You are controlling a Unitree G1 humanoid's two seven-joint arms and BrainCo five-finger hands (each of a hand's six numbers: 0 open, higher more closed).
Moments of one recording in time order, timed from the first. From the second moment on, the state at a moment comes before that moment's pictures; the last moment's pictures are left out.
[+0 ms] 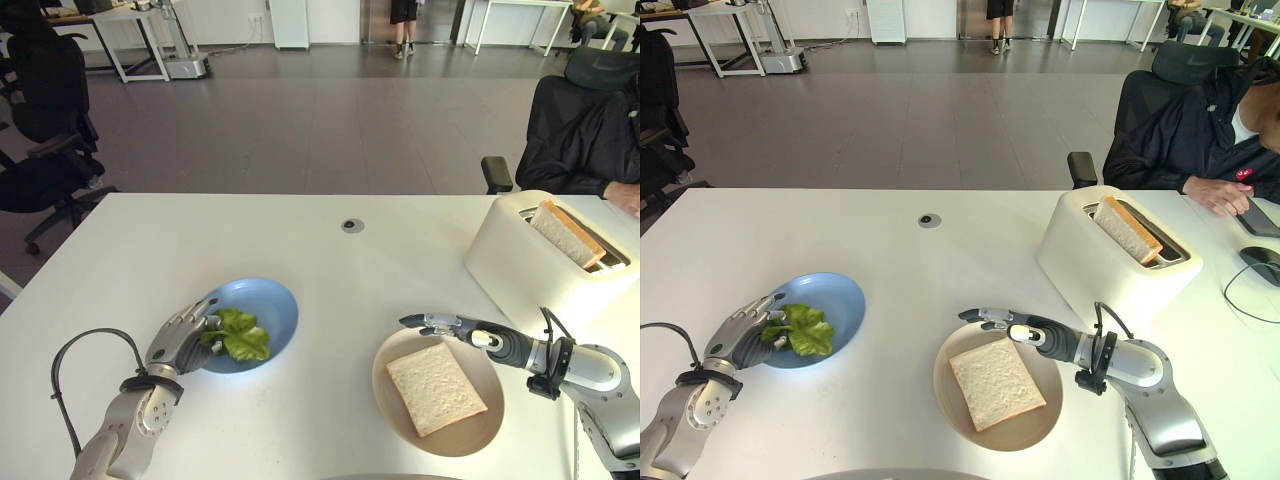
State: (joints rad) left arm 0.27 0.65 0.05 0.03 0.71 -0.15 0.08; right arm 0.14 -0.69 0.03 -0.37 0.26 0.00 0.88
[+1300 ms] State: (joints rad) left arm -0.04 0.22 -0.67 -0.10 0.74 -0.14 -0.14; right arm 0.01 -0.65 -0.08 -0.19 0.26 -0.05 0.84
